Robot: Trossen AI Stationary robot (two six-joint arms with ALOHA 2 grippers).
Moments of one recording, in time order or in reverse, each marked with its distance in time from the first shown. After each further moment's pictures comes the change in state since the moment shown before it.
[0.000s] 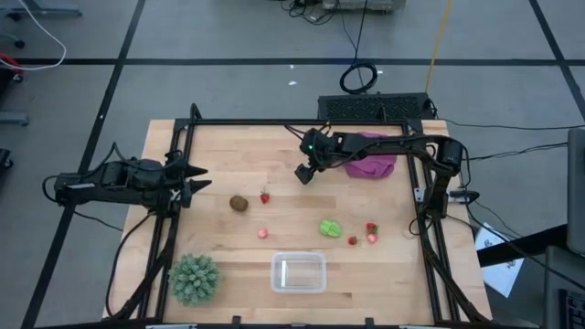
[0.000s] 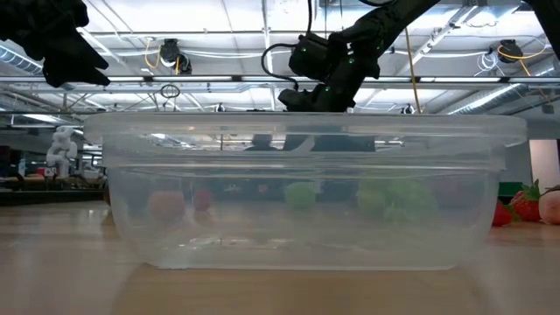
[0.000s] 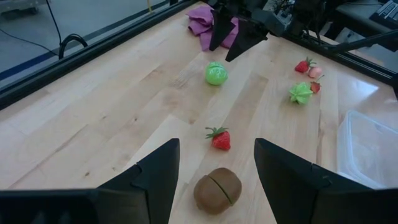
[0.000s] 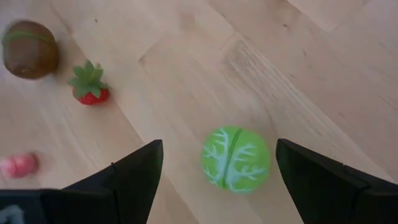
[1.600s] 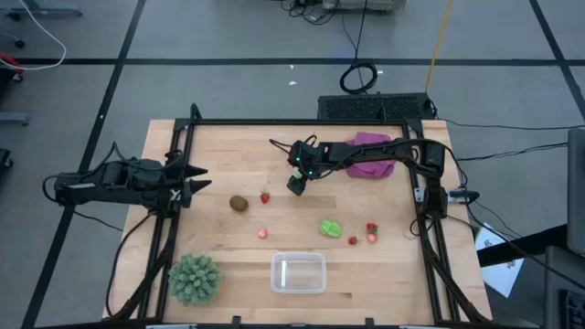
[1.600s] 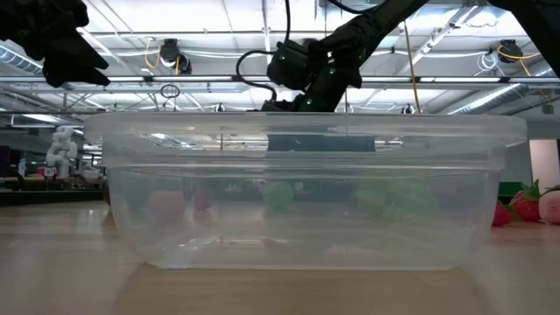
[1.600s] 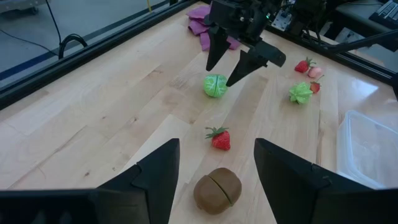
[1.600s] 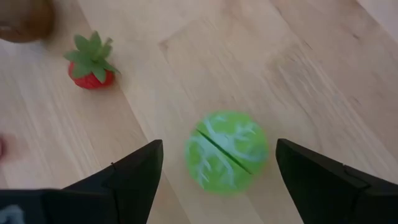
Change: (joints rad) left arm 0.000 0.000 0.000 0.000 0.001 0.000; right arm 0.080 0.147 0.095 0.033 0.045 -0.108
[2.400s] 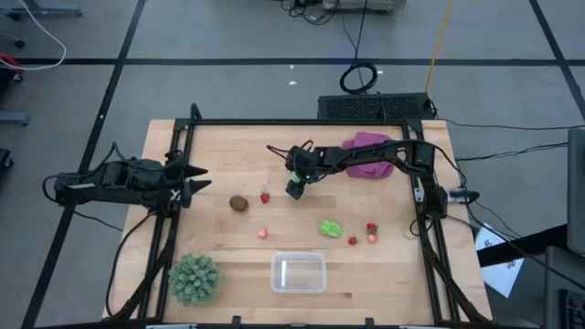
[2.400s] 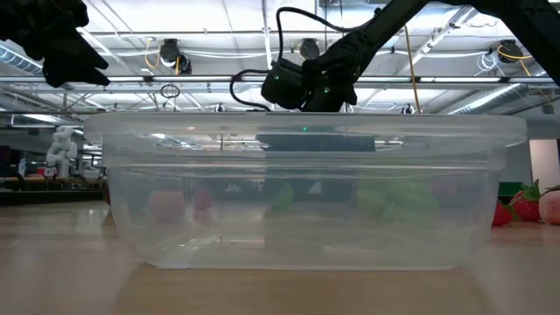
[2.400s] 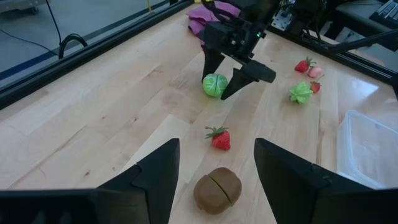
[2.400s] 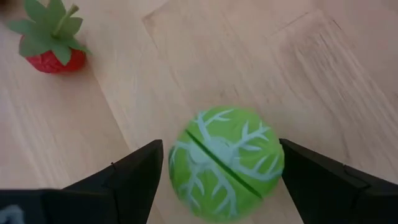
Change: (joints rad) left arm 0.000 0.000 0.000 0.000 0.000 0.000; right arm 0.001 0.078 0.000 0.045 -0.001 -0.031
